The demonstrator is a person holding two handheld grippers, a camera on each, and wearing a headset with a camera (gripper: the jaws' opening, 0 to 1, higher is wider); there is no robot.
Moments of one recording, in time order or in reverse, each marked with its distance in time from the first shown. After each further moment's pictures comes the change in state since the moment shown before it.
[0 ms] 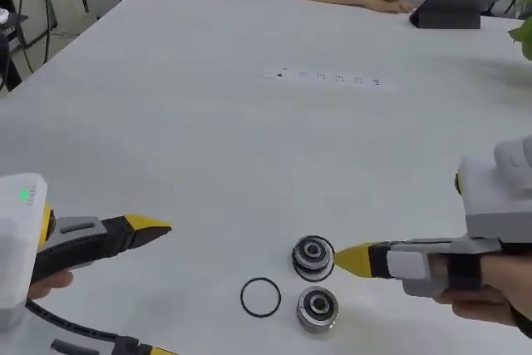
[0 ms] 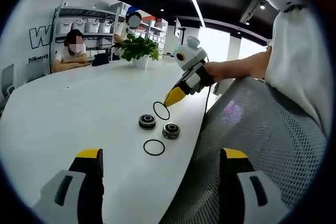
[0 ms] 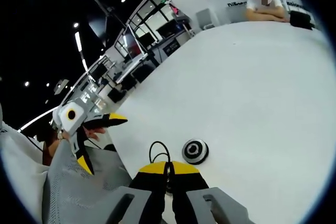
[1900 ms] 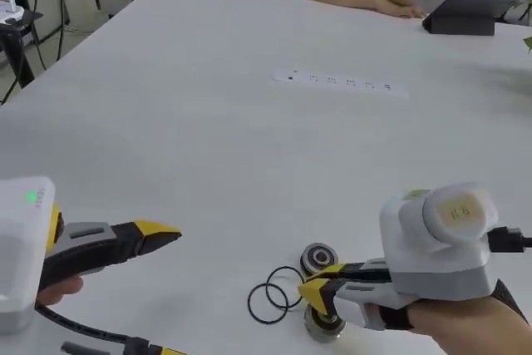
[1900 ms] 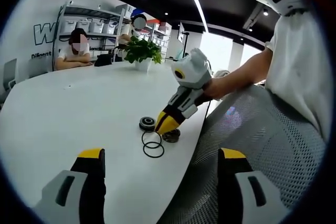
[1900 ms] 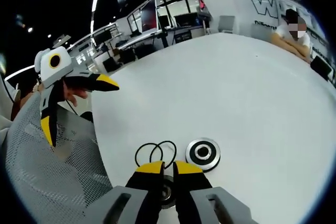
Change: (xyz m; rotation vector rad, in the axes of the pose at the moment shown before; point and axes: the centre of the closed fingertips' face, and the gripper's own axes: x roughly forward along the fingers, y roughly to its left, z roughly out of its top) left arm -0.001 0.001 0.001 -0.042 -0.033 0.006; right arm 0.048 -0.014 -0.026 -0.327 0.120 -0.143
